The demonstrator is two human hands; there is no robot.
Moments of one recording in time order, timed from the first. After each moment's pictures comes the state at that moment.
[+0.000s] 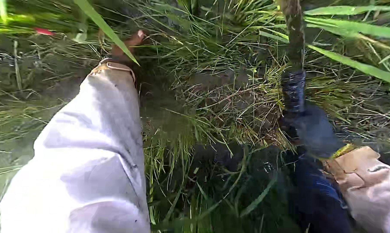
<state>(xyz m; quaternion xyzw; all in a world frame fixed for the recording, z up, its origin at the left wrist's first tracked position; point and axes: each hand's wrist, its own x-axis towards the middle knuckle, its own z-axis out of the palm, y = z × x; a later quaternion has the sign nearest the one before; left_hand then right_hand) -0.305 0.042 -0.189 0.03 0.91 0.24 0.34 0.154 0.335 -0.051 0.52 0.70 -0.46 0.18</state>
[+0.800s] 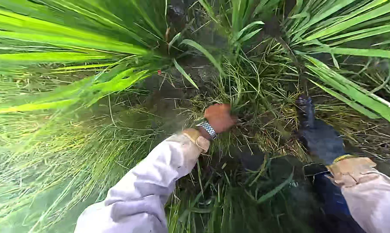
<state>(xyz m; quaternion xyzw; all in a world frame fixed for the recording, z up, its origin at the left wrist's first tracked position) -0.135 0.123 0.002 0.28 0.81 -0.01 0.51 0.120 0.338 -0.023 0.54 0.68 -0.41 0.29</state>
